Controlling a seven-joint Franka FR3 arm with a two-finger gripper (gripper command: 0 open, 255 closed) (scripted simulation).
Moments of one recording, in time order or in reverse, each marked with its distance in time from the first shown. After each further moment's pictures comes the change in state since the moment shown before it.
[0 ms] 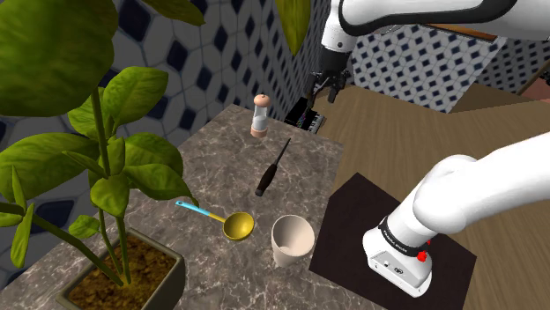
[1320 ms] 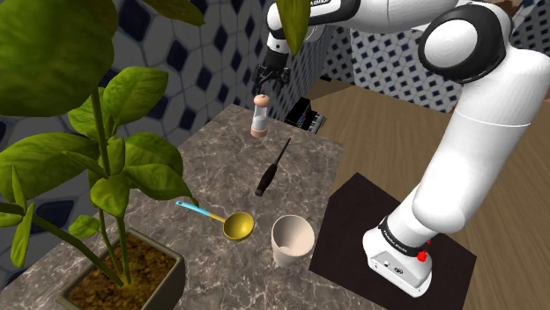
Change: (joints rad) arm -0.012 0.708 -0.024 0.581 0.119 0.190 -0.038
